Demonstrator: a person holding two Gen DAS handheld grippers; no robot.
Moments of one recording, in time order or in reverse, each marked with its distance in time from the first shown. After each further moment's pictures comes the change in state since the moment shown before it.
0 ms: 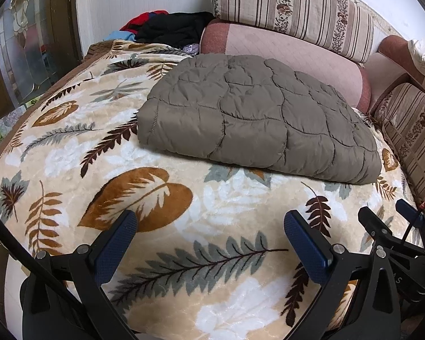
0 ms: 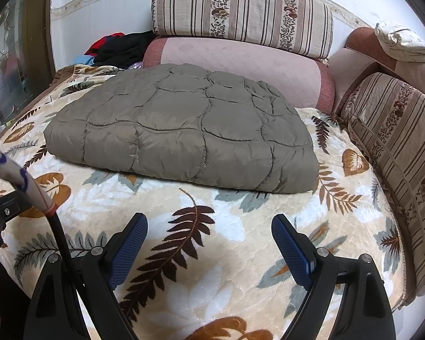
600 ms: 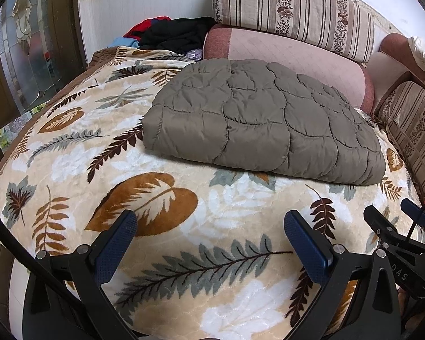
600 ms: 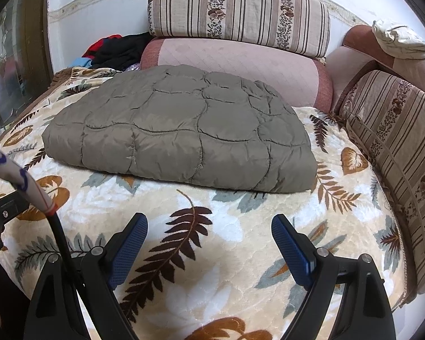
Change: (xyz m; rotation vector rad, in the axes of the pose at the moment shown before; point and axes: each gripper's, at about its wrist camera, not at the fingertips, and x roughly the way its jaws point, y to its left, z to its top) left arm -0.004 0.001 0.000 0.007 -0.025 0.029; right arm -0.001 -0.004 0.001 0.017 -0.003 -0.003
